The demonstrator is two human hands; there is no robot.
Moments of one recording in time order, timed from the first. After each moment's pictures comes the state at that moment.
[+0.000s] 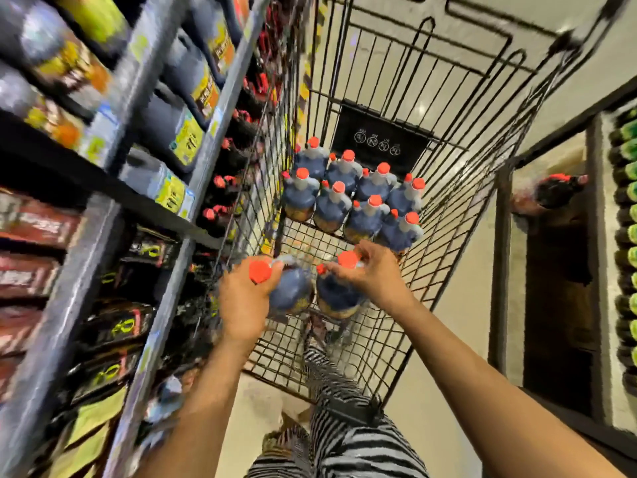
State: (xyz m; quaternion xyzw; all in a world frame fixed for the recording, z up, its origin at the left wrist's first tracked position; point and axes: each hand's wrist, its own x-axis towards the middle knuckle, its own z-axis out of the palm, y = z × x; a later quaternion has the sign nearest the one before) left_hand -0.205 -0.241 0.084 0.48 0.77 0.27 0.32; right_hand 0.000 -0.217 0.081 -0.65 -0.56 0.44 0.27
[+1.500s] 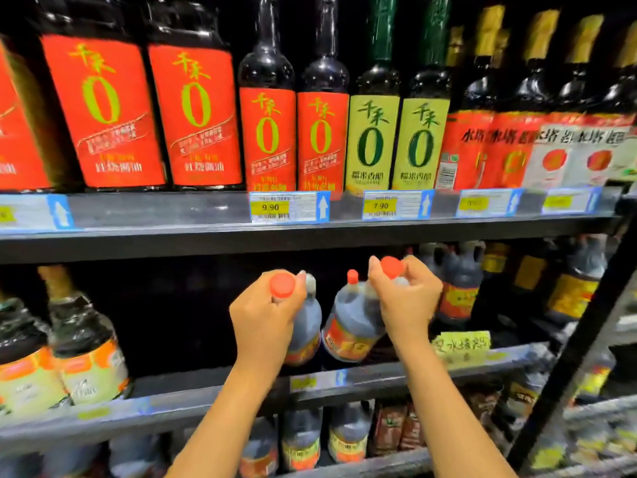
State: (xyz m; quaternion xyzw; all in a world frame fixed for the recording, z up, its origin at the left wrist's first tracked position) left_hand -0.496 -0.560 0.450 0.24 0.68 0.59 -0.36; right_hand -0.459 -0.400 0.459 -0.05 -0.64 0.49 0.59
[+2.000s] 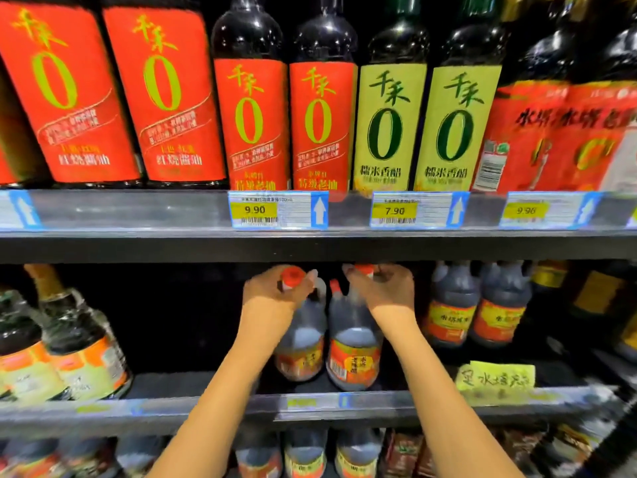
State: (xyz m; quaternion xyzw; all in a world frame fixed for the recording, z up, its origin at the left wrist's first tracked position) left_hand -0.570 -0.529 0.443 0.18 0.80 0.52 -0.23; right_hand -0.550 -0.367 0.444 -0.16 -0.78 0.50 0.34
